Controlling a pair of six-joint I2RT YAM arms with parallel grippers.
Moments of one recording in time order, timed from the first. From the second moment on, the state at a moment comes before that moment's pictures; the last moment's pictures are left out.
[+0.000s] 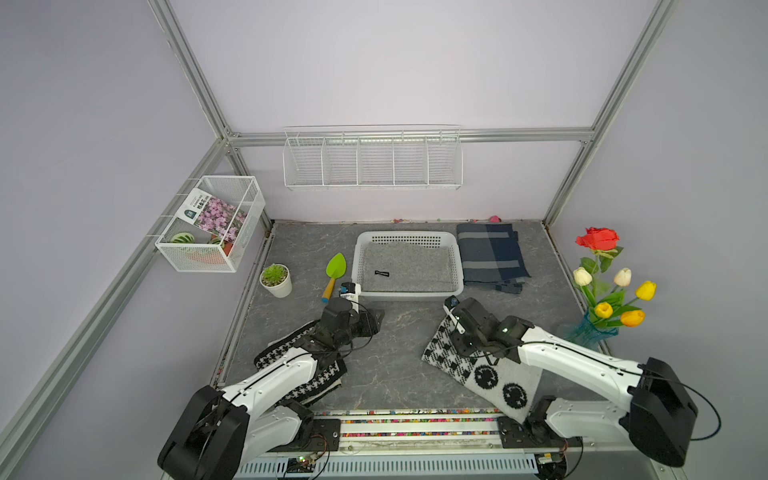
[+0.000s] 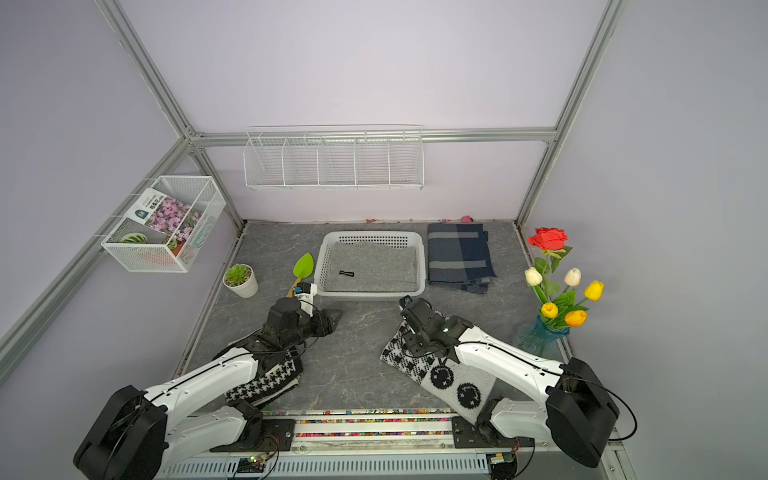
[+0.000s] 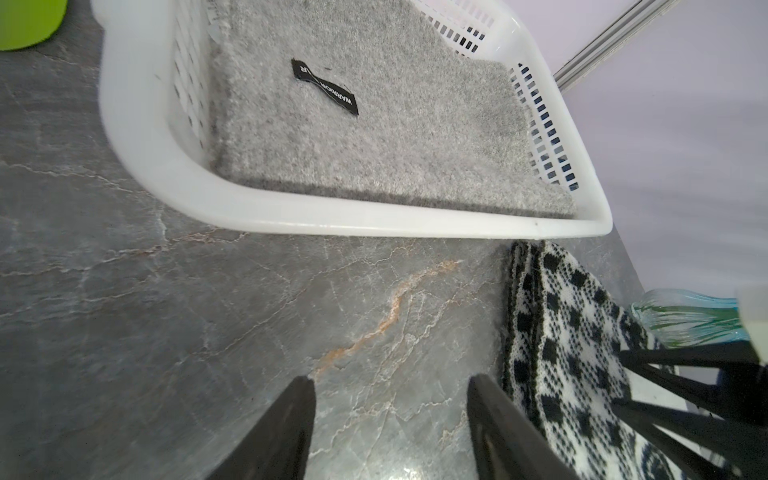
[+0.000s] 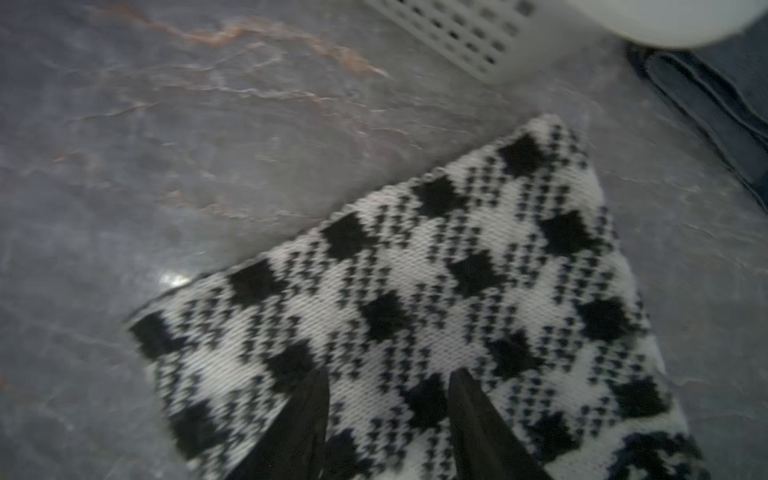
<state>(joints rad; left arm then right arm) -0.56 1.13 0.44 0.15 0.15 -0.58 0.78 1.26 0.76 -0.61 0.19 0.22</state>
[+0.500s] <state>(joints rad) -0.56 1.13 0.44 0.15 0.15 -0.60 0.97 1.48 0.82 -0.59 0.12 0.23</state>
